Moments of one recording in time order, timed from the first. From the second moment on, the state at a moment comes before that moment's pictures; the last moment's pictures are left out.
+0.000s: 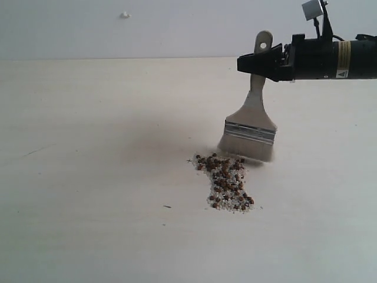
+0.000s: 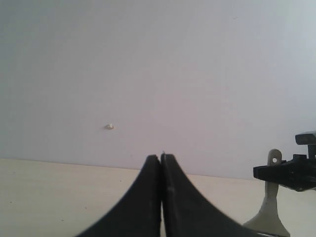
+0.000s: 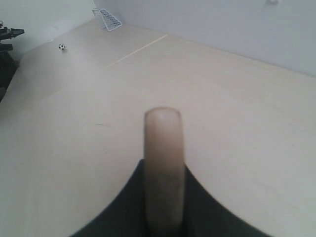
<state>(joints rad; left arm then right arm) -0.11 0.01 -0.07 1.51 -0.22 -1.86 -0.05 2.07 -1.20 -1.52 -1.22 1.16</state>
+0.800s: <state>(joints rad) -0.11 0.01 -0.07 1.51 -0.22 -1.86 0.08 1.79 -0.63 -0.82 -1.21 0.70</state>
